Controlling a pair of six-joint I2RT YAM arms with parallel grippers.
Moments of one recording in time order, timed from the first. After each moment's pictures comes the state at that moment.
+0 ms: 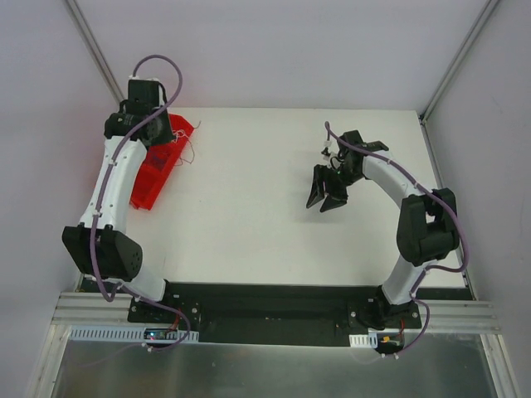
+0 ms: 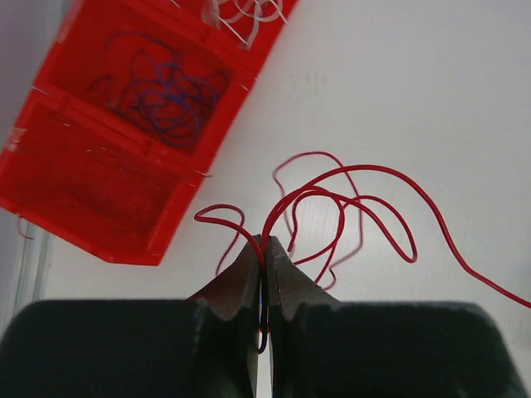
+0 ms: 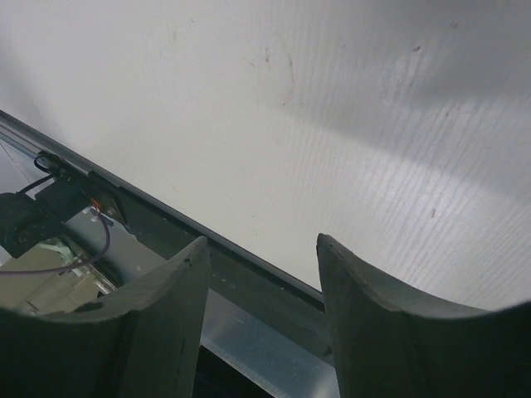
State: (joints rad) left arm -0.10 1.55 1.67 -0.91 -0.15 -0.24; right arm 0.30 1.76 1.36 -0.96 -0.54 0.30
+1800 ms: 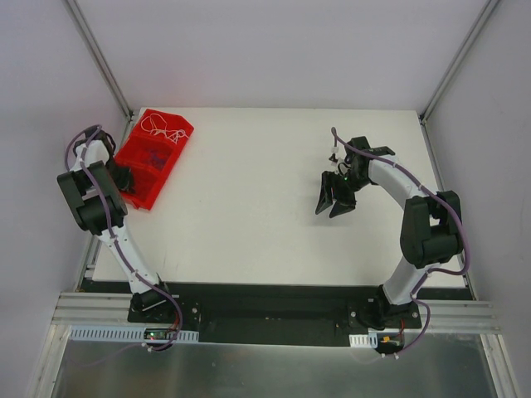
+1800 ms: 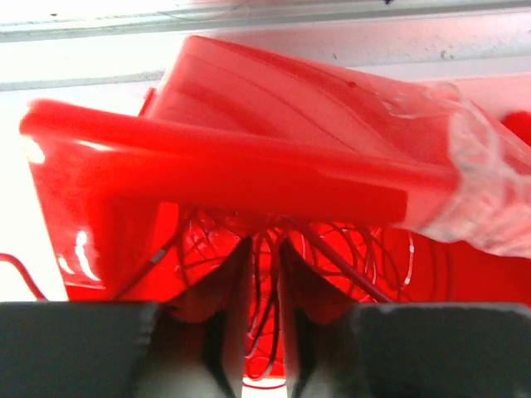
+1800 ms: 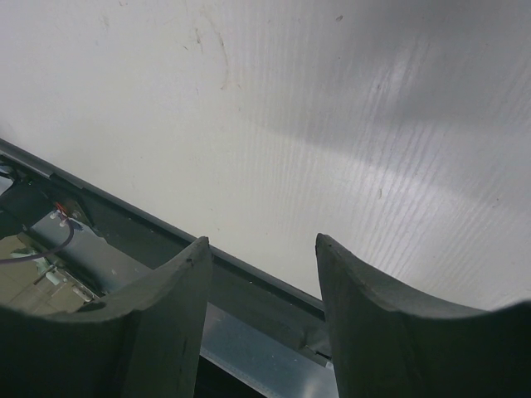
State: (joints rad) left arm 0.46 2.10 1.63 -0.95 -0.08 -1.07; right arm 0.25 1.73 1.28 -0.96 -0.49 0.23
